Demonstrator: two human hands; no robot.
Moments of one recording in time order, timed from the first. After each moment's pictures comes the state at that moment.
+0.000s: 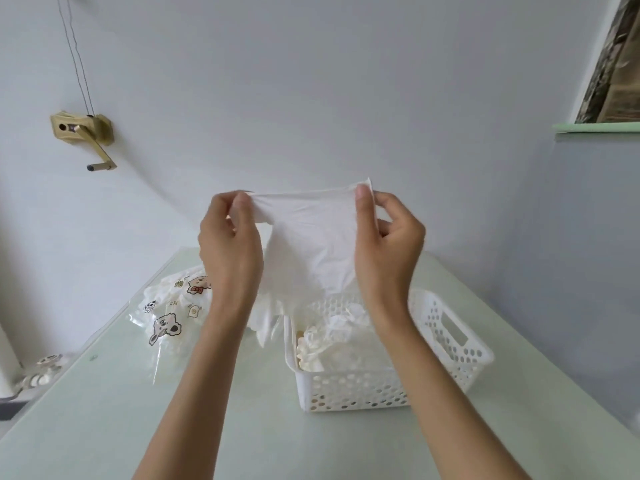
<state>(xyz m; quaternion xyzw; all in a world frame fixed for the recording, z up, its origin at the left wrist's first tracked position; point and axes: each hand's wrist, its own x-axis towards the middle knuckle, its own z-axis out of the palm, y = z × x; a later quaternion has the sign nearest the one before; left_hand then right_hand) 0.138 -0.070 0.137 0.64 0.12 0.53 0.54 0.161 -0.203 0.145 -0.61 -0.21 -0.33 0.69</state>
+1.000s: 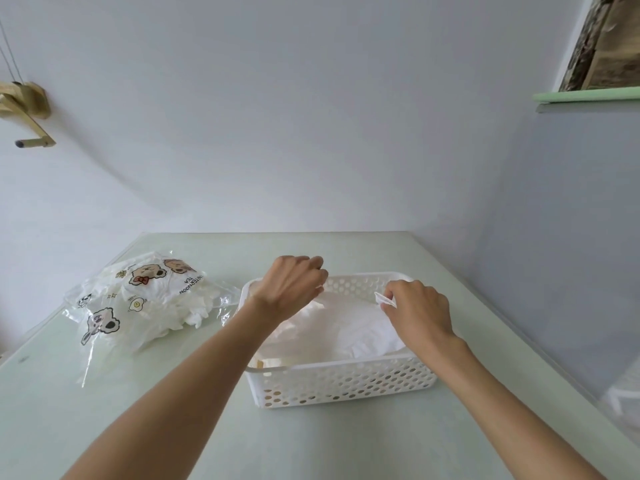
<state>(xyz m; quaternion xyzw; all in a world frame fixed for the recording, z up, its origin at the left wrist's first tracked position) 0.252 -0.111 0.042 0.94 -0.17 0.27 -0.14 0.251 -0.321 0.039 -0.98 -0.11 -0.17 0.04</state>
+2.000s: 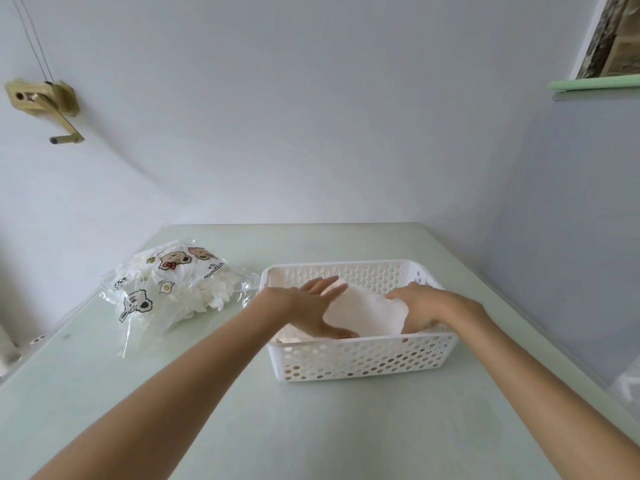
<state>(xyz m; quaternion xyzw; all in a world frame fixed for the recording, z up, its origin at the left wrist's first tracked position) 0.206 -0.122 0.046 0.98 -0.12 -0.16 0.02 0.266 -0.326 0.044 -0.97 -0.17 0.18 0.00</state>
